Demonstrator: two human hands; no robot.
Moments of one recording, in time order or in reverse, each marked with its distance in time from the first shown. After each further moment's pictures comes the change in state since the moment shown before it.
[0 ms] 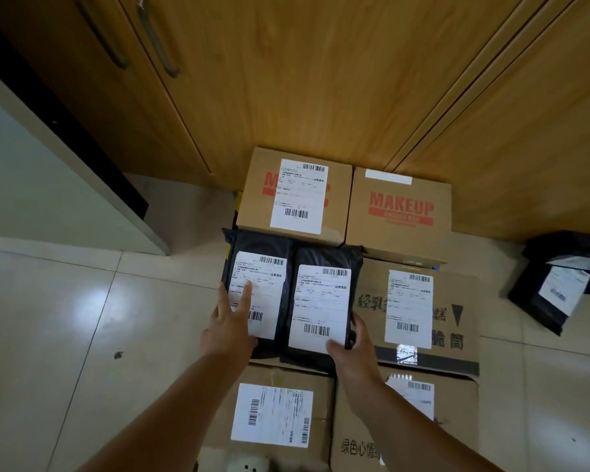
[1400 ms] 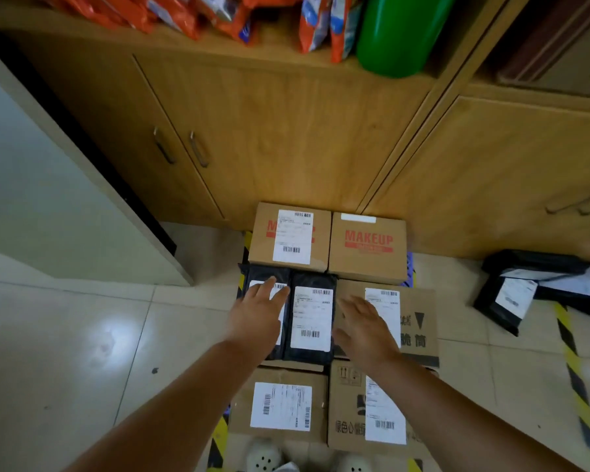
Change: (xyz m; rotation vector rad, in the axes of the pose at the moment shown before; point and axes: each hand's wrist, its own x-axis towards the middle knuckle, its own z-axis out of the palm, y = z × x) left_hand -0.114 0.083 -0.152 0.308 0.105 0.319; right_hand -0.110 -0.118 -0.074 -1.082 -0.119 -0.534
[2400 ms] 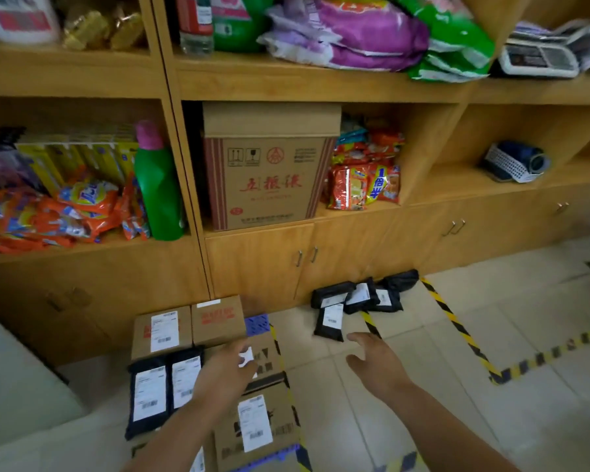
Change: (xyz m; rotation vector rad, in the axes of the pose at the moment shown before) left_hand -0.320 0.316 -0.161 -0.513 0.072 0.211; right_hand -0.494 0.131 -0.214 0.270 0.516 0.361
